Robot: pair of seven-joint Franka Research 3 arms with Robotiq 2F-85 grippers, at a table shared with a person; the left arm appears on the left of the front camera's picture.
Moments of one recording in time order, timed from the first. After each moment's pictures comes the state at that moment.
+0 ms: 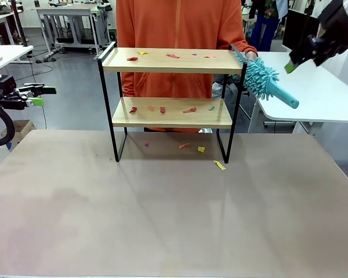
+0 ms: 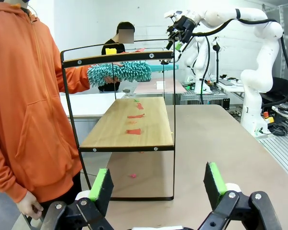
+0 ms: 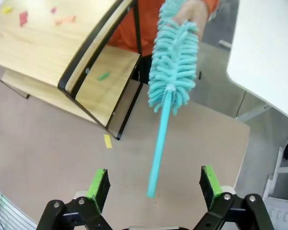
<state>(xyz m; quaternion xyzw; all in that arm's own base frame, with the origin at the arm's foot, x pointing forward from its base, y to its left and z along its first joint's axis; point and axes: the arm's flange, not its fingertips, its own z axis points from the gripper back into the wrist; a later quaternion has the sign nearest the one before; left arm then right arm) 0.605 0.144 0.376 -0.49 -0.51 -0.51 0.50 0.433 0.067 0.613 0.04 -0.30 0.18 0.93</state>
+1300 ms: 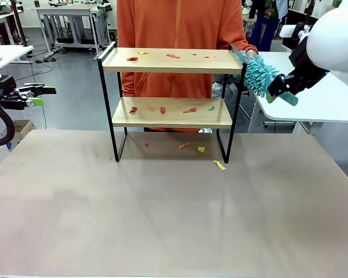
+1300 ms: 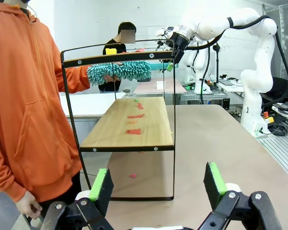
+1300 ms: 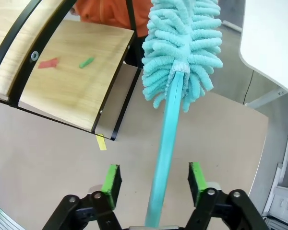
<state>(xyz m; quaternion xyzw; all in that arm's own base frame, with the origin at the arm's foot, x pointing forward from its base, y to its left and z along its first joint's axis) 0.605 0.144 0.376 -0.49 -0.51 -0.51 0.50 0.475 0.078 0.535 0.04 -0.27 0.16 0.95</state>
